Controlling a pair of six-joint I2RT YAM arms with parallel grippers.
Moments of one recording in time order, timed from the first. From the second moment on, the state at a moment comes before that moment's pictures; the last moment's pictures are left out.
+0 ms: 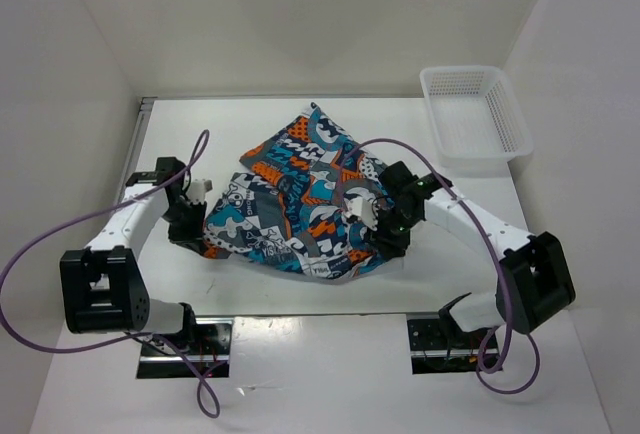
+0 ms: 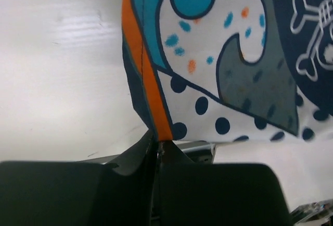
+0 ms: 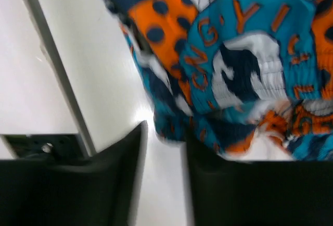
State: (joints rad) left arm 0.09 1.37 0.94 -1.04 0.18 0.07; right arm 0.50 1.38 0.96 -0.97 -0.42 -0.82
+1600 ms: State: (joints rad) left arm -0.07 2.02 1.60 -0.71 0.14 0.07; right arm 0.28 1.94 1.25 -0.31 0.11 -0.39
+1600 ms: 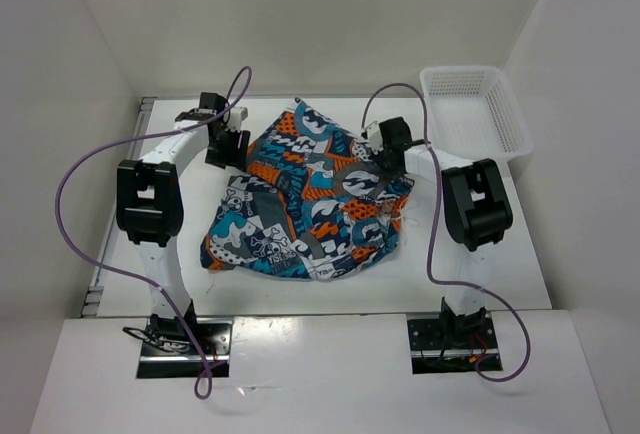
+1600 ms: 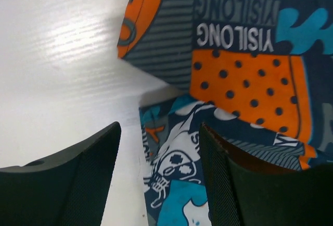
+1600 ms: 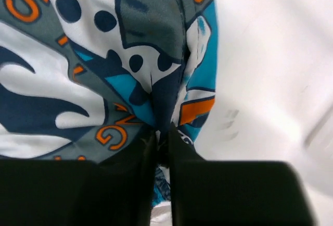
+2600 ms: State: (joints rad) left arm -0.01 2.10 1.54 -0.49 -0.03 0.07; right arm 0.43 2.26 1.77 -0.23 0.29 -0.29
